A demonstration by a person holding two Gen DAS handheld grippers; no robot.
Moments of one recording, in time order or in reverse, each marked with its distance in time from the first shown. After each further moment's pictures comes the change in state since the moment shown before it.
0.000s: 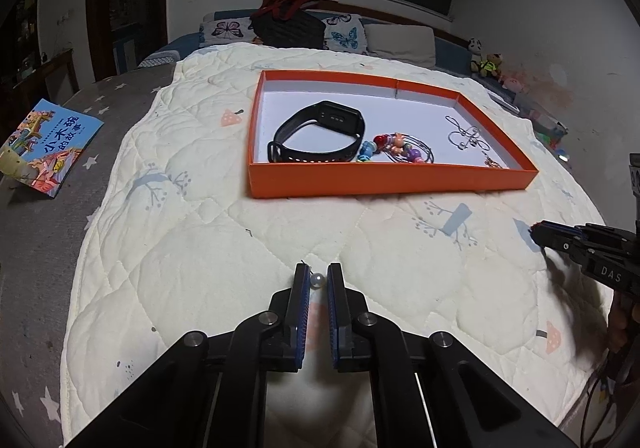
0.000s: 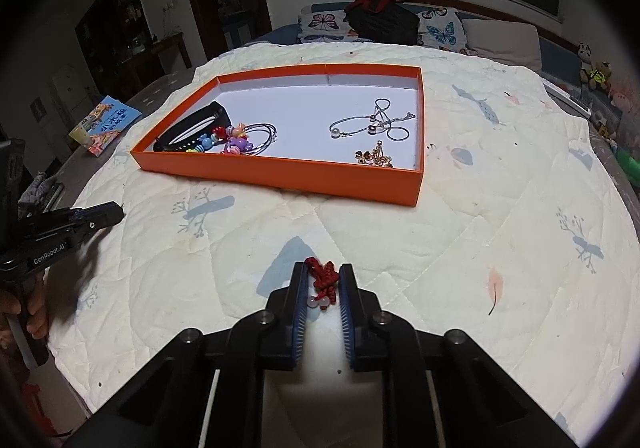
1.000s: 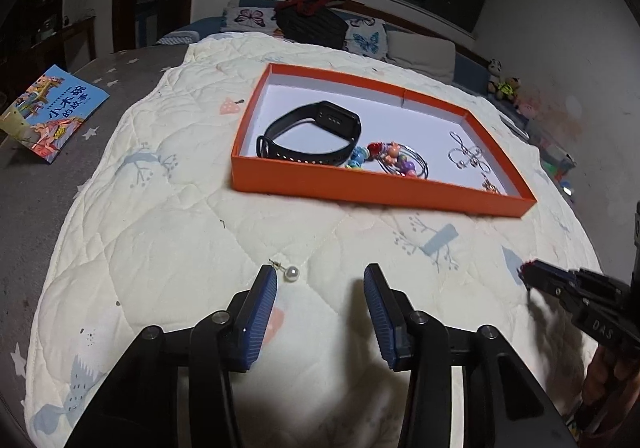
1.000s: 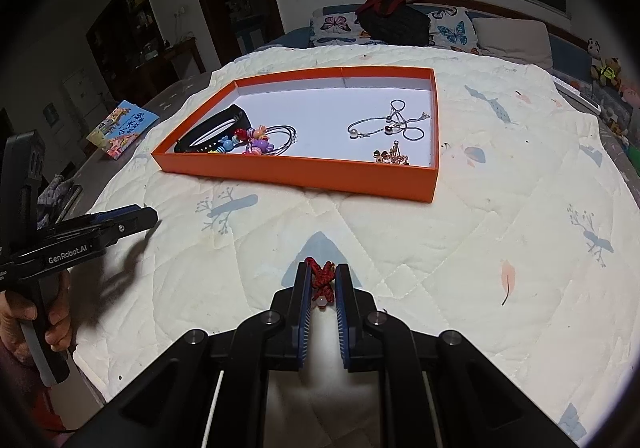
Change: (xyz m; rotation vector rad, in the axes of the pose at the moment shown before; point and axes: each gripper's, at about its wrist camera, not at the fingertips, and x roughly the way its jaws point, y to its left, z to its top) left arm 0.004 -0.012 0.005 -0.149 -0.001 0.009; right arm -0.002 0.001 -0.003 0.005 -0.004 0.051
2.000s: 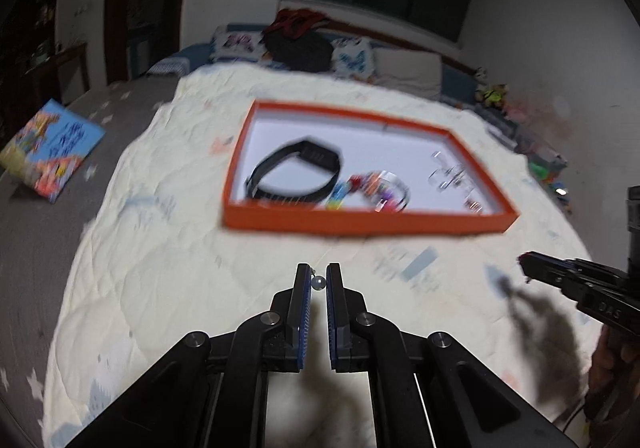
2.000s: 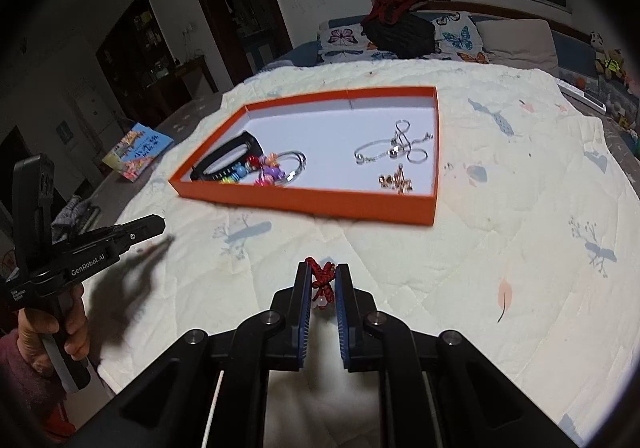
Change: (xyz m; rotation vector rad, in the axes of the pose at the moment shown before) left arm -0.022 -0.014 0.015 0.080 -0.094 -0.033; right arm -0.019 -0.007 0.019 0.034 -0.063 0.081
